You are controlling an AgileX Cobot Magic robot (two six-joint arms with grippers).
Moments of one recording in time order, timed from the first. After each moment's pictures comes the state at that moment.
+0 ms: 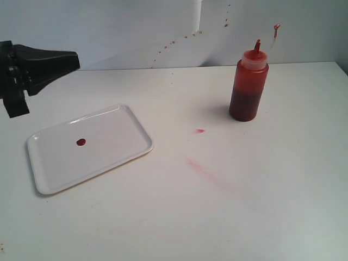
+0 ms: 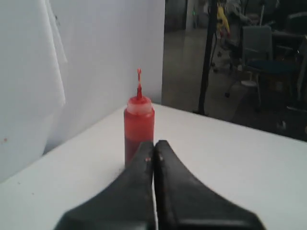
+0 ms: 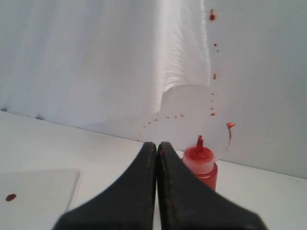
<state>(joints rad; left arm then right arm) 0.13 1.46 -0.75 1.37 -1.21 -1.00 -0.23 0.83 -0.56 1.69 0.67 -1.77</state>
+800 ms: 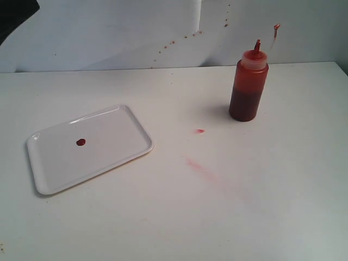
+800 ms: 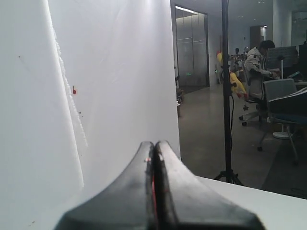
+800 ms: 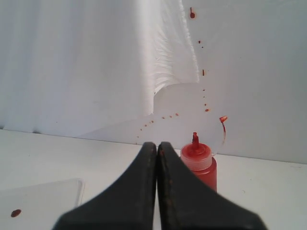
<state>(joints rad) 0.13 1.17 -0.67 1.18 -1.22 -0.99 -0.23 0.82 -0.56 1.70 0.63 -1.68</state>
